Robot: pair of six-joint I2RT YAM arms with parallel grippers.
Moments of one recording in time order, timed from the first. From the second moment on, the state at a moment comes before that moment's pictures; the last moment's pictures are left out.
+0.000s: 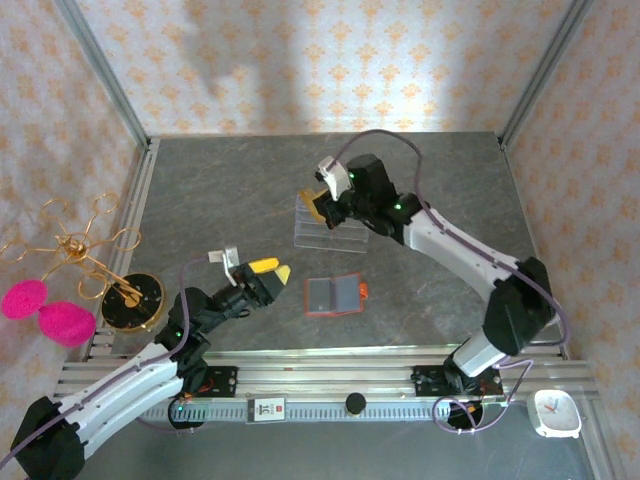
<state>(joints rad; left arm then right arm) -0.62 0.55 0.11 0.54 0.21 -0.88 0.65 1.59 1.34 -0.34 -0.24 -0.08</state>
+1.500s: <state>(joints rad) -0.60 0.65 0.20 0.25 0.05 -0.85 0.55 2.06 1.99 -0.81 -0.26 -0.62</state>
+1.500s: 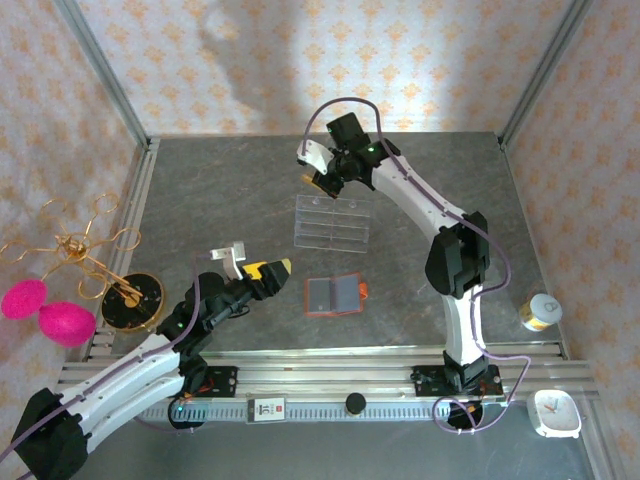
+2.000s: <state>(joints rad) -0.59 0.68 0.20 0.27 0.05 -0.85 0.53 2.10 1.99 -0.85 -0.28 -0.63</state>
